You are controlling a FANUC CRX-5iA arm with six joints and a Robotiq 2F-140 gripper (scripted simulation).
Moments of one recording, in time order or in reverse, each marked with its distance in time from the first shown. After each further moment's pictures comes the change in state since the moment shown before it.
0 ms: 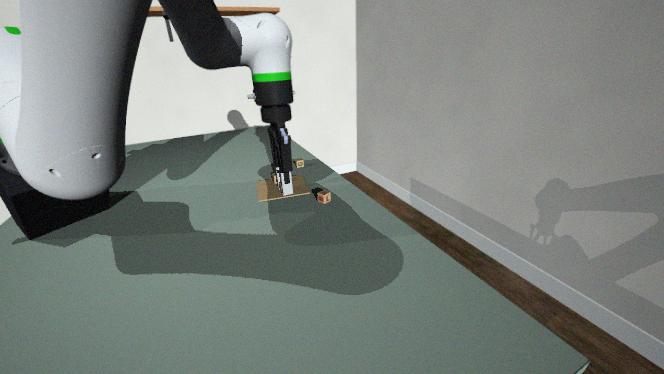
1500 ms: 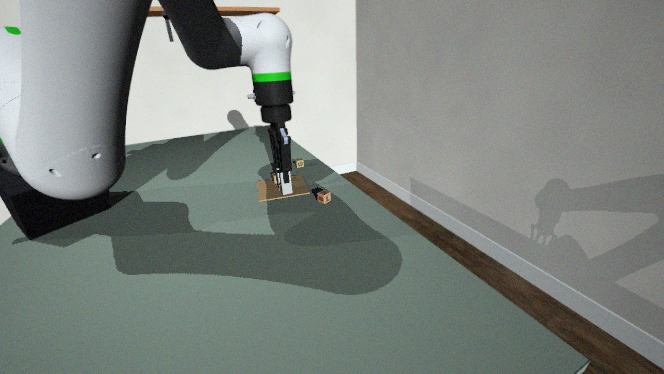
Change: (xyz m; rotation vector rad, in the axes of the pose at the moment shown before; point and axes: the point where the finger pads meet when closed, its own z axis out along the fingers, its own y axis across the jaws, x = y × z) arm 0.000 0.000 0.000 0.000 0.000 0.000
